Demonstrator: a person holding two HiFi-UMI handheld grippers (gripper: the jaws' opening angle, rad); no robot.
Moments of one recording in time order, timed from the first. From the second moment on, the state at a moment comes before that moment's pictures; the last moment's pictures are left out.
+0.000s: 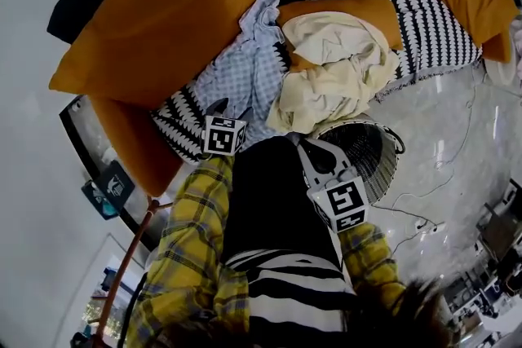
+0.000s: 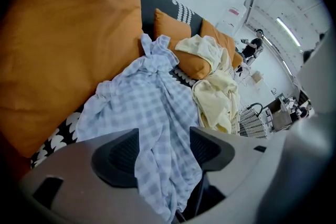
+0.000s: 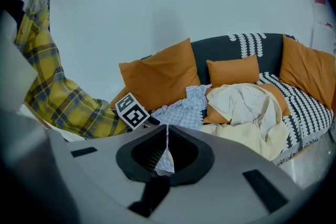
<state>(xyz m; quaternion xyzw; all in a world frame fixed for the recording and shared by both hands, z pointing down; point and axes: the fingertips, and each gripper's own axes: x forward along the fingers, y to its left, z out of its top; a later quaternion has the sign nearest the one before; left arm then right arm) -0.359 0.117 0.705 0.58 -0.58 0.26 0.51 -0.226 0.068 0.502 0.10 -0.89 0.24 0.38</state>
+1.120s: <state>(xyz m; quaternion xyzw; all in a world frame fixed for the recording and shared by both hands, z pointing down) -0.364 0.088 0.762 0.47 -0.65 0.31 0.50 -0.234 0.084 0.542 0.09 -0.86 0.28 0.42</state>
